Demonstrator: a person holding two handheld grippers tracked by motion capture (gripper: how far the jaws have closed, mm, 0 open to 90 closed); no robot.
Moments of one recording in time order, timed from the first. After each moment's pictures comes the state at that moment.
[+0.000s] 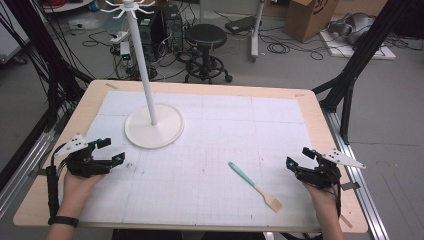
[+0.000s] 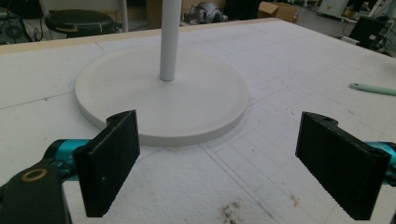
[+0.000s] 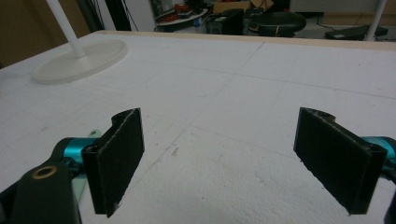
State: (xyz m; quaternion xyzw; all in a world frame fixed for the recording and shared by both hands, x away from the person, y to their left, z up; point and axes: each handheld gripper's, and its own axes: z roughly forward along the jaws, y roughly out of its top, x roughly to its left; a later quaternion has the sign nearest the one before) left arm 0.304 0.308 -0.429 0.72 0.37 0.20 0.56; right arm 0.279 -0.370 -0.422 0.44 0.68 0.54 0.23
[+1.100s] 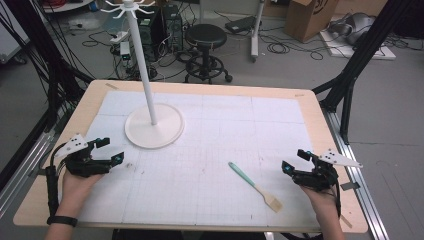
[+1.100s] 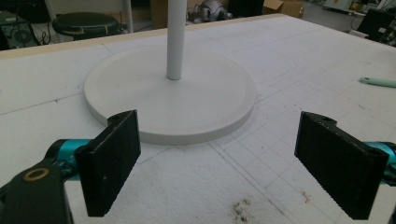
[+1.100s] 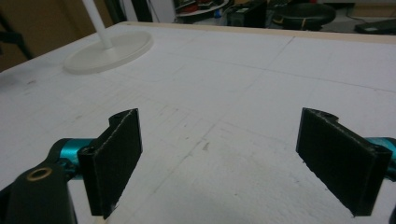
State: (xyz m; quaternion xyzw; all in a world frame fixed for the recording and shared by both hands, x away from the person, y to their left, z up) left arm 0.305 0.310 -0.430 0.72 0.36 0.21 0.55; right arm 0.274 -0.358 -0.417 0.42 0.71 0.54 0.19
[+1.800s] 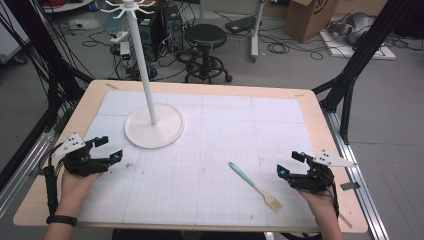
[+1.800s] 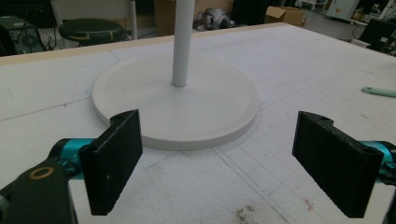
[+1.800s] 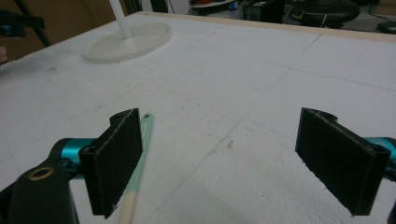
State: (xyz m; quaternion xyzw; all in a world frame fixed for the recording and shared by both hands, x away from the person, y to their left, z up) left arm 0.305 0.314 -0.428 0.71 0.37 0.22 0.56; right arm 0.269 -0.346 -0.412 0.39 0.73 0.54 0.18
